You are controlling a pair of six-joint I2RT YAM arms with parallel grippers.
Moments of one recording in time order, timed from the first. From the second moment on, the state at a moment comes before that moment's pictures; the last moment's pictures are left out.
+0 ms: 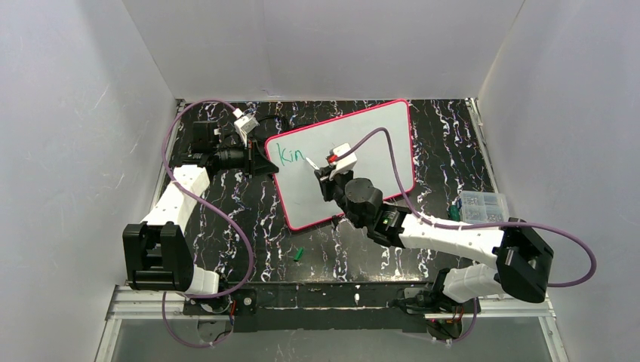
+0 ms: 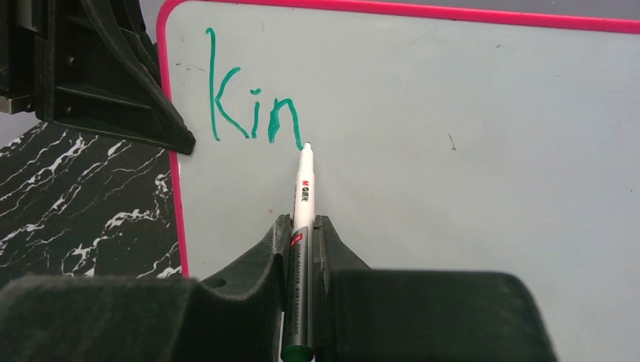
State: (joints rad) left arm -0.04 1.41 1.06 -0.41 1.06 0.17; right arm 1.12 1.32 0.83 0.41 0.53 0.09
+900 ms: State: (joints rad) left arm -0.04 1.41 1.06 -0.42 1.06 0.17; right arm 1.11 1.38 0.85 0.50 0.58 0.04
